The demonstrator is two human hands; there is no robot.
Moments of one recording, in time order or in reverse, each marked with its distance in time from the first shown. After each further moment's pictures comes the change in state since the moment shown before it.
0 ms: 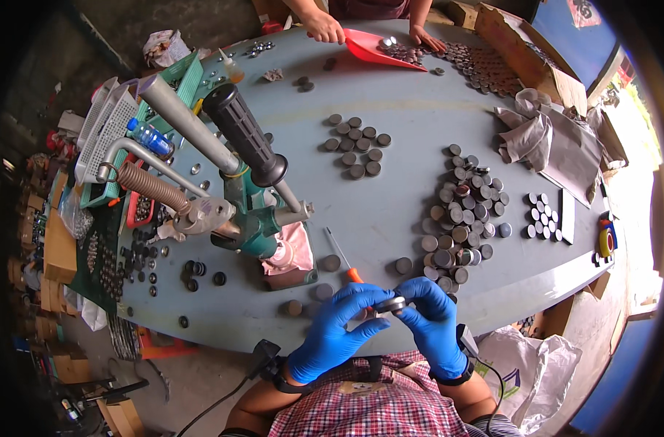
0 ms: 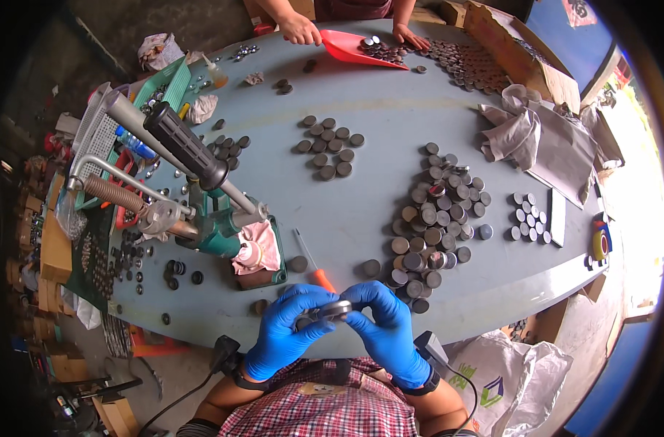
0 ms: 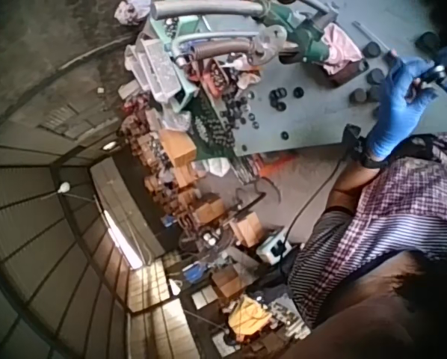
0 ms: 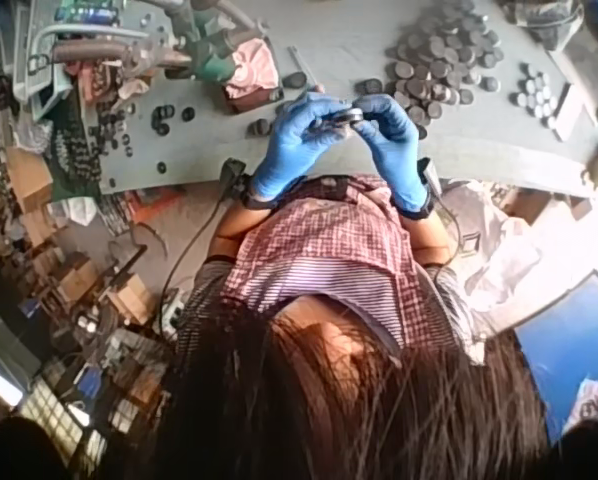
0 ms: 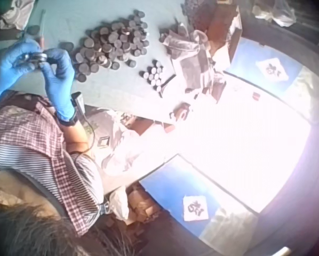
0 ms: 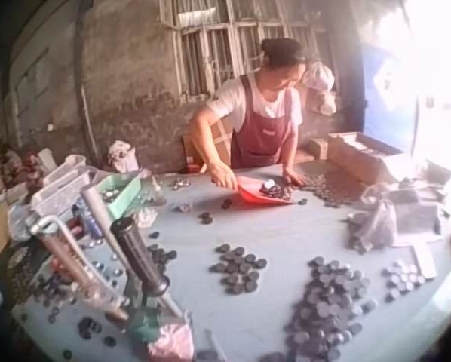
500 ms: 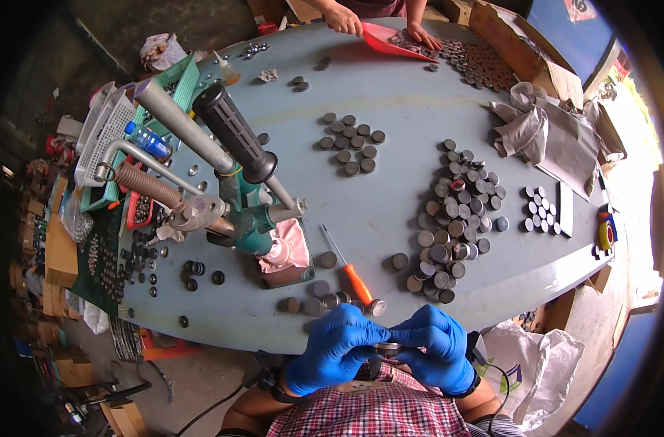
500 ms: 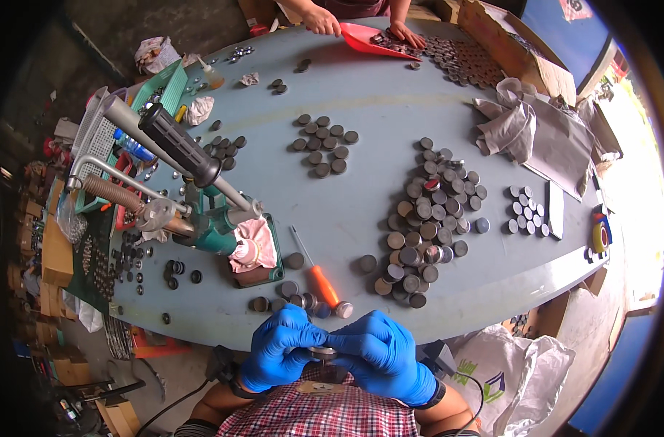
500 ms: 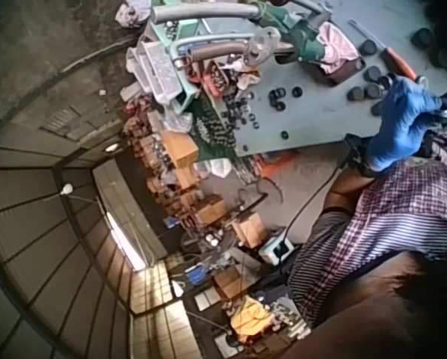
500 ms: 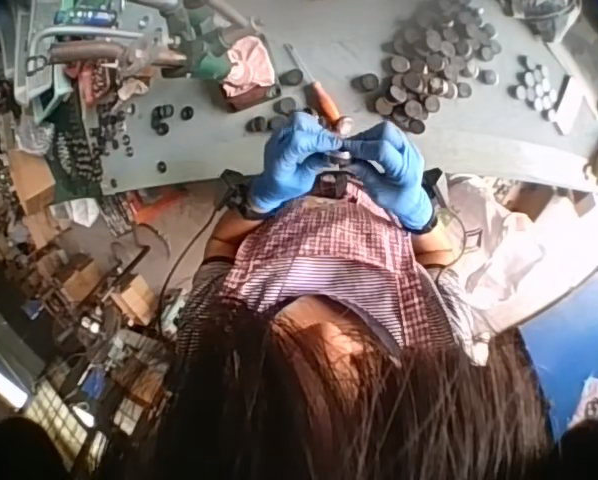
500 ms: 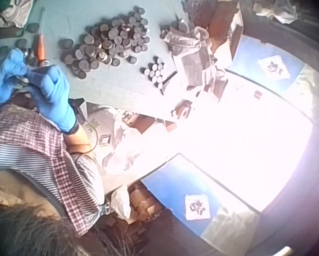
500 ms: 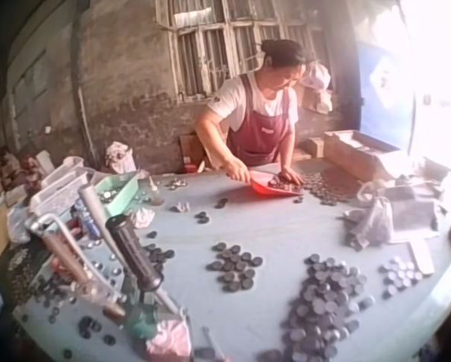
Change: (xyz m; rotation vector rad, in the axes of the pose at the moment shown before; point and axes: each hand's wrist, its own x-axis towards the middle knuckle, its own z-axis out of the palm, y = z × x) left_hand -0.020 0.009 -0.001 0.001 -0.019 0.313; right_hand -0.020 -0.043 -0.004 -0.560 -0.207 -0.430
